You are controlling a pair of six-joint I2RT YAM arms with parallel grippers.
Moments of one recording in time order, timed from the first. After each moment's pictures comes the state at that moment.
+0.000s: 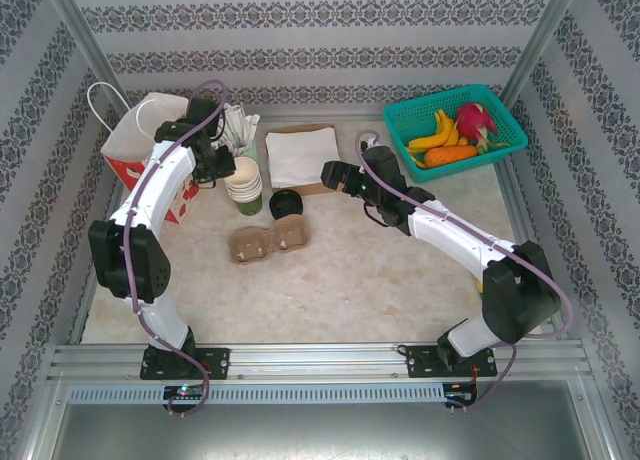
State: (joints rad) left arm -0.13 1.77 1.69 -1.08 -0.02 -0.45; right arm 0.53 1.51 1.07 -0.11 0.01 0.66
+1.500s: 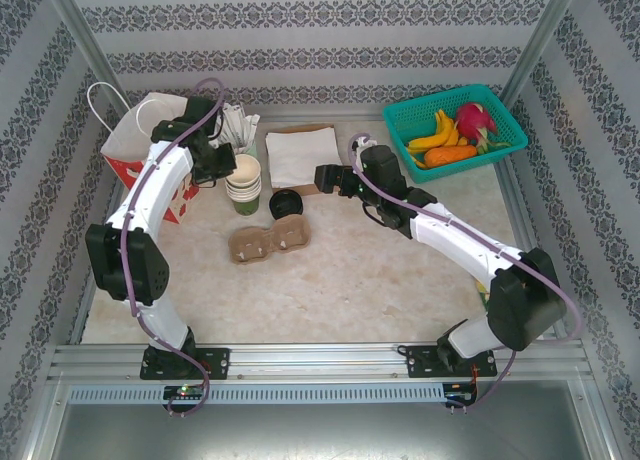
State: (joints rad) left arm -0.12 1.74 1.70 -1.09 0.06 -0.46; right arm 0.56 1.47 1.08 -0.10 -0.03 0.50
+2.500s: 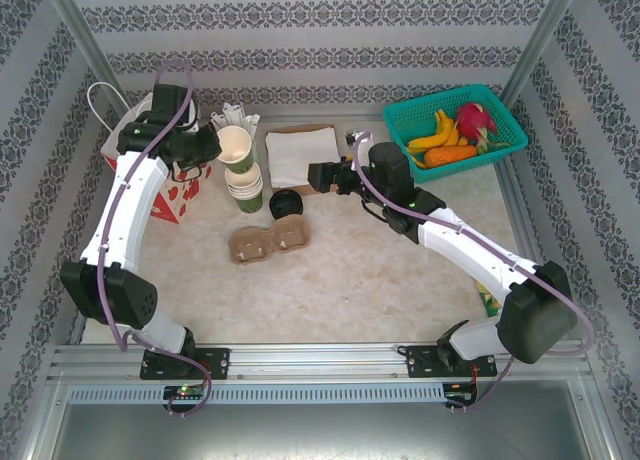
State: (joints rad) left arm -0.08 1.57 1.75 -1.04 0.11 -0.50; right arm 0.58 1.39 1.08 0.00 -0.16 0.42
